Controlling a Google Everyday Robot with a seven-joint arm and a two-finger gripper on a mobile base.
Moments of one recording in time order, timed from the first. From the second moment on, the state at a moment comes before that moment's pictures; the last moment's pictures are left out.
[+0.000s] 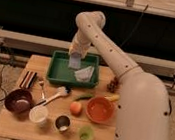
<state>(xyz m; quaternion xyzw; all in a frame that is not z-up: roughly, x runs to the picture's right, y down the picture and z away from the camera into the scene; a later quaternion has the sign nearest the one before) -0.069 -0.101 0.848 -0.08 -0.26 -0.68 0.68</state>
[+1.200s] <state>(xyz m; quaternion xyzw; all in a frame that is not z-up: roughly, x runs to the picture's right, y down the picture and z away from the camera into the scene) -0.120 -0.055 0.973 -0.14 -0.27 -0.68 0.67</state>
